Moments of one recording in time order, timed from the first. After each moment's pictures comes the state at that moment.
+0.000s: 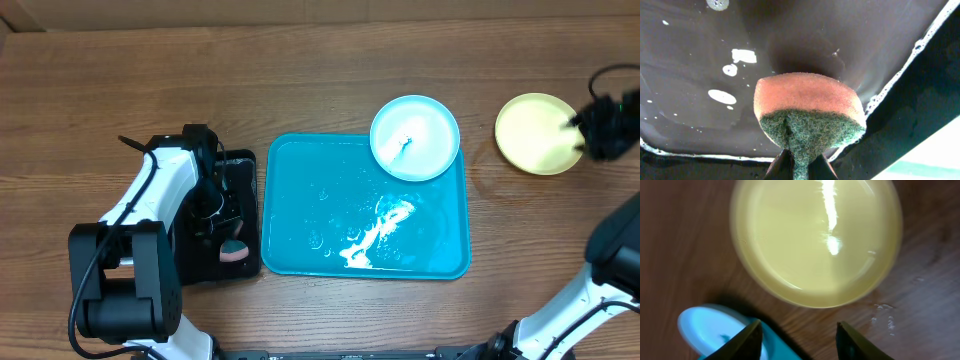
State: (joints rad) left arm 0.00 1.78 1.13 -1.17 0.12 -0.30; right arm -0.49 2.05 1.87 -1.22 -0.33 0.41
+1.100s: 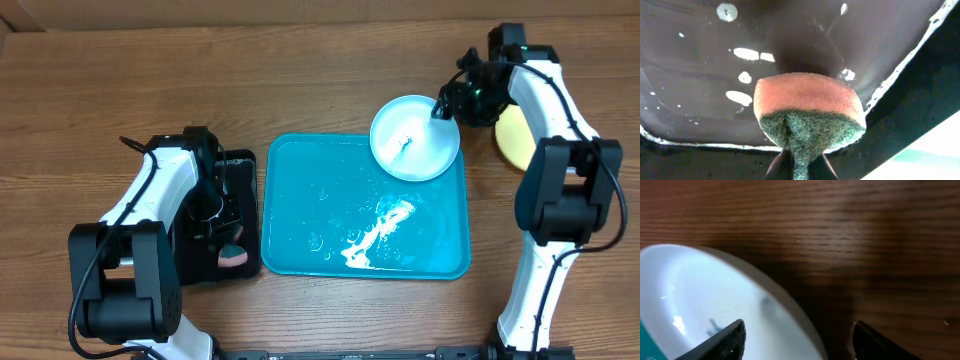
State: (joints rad) left arm 0.00 1.78 1.13 -1.22 0.12 -0.28; right arm -0.05 2.31 1.91 -1.03 -0.35 0.00
